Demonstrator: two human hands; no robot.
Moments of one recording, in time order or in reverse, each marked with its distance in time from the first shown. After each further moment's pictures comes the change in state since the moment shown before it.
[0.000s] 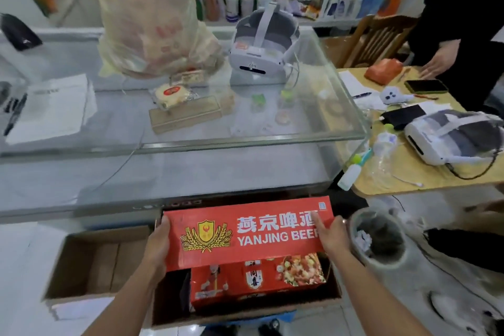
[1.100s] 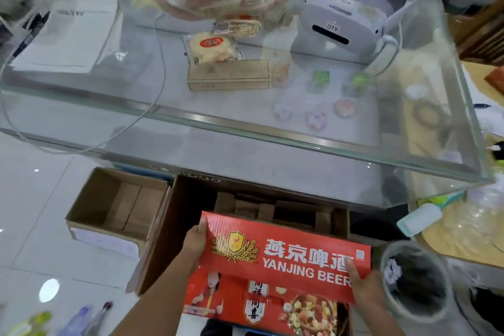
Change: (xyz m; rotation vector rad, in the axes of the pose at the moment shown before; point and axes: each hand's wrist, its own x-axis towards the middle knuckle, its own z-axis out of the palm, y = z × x) left_hand 0.092 -0.081 0.070 0.214 0.065 -0.163; right_hand 0.138 0.115 0.056 -0.129 0.006 0.233
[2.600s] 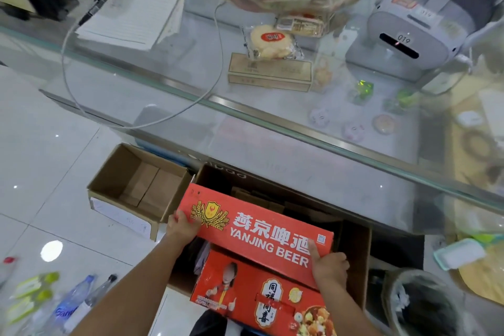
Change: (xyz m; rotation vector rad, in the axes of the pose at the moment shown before) left_hand 0.023 -0.023 -0.077 0.324 0.136 -0.022; right_hand -0.119 -0.116 0.063 -0.267 -0.040 -0.129
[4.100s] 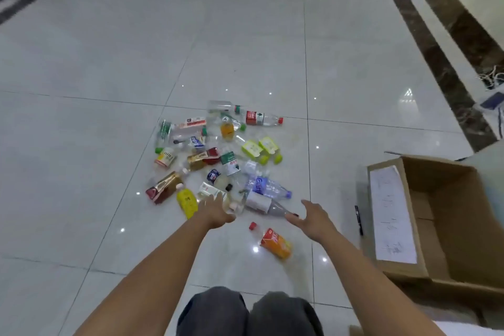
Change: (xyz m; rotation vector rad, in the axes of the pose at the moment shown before) left_hand 0.083 -0.652 0.030 -0.487 0.325 -0.516; right_hand -0.296 0.050 0.639 -1.338 -0.755 -1.635
